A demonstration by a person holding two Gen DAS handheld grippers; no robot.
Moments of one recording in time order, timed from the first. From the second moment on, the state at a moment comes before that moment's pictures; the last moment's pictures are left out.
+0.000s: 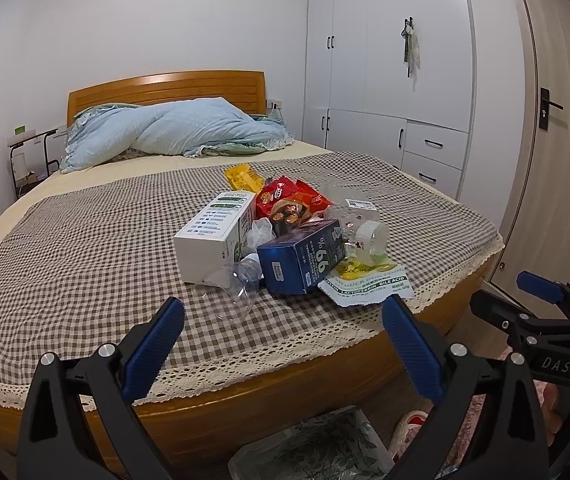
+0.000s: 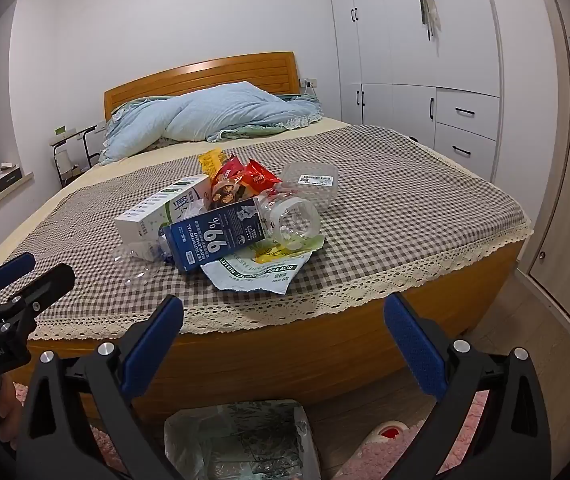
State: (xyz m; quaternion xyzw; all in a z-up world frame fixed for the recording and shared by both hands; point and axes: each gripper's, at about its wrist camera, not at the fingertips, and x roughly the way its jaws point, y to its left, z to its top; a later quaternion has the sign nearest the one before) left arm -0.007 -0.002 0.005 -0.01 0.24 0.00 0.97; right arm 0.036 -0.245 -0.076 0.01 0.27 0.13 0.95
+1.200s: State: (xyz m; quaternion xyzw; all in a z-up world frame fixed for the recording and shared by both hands) left arm -0.009 -0.004 0.008 -0.01 0.23 0.00 0.97; right arm 0.035 -0.242 -0.074 0.01 0.27 0.13 0.95
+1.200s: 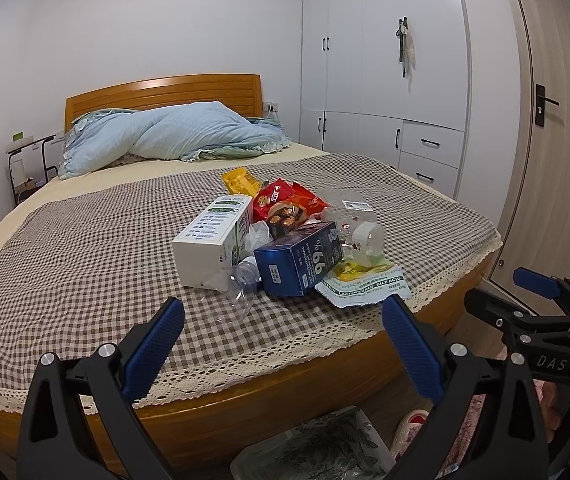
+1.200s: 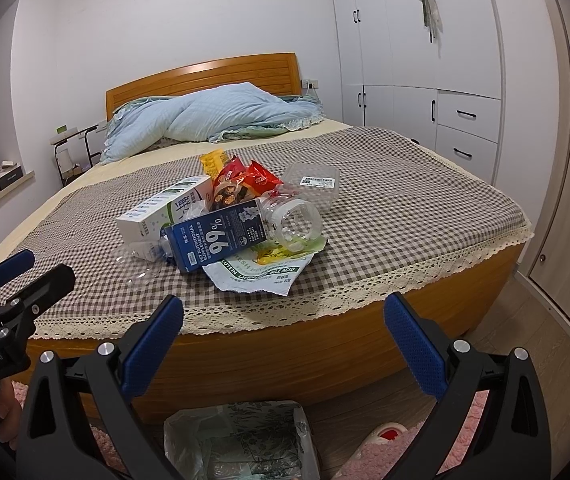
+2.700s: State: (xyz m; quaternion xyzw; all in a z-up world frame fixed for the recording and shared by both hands) left arm 0.014 -0.003 0.005 -0.01 0.23 -0.01 0.97; right arm 0.052 -0.247 -0.080 0.01 0.27 0.12 0.95
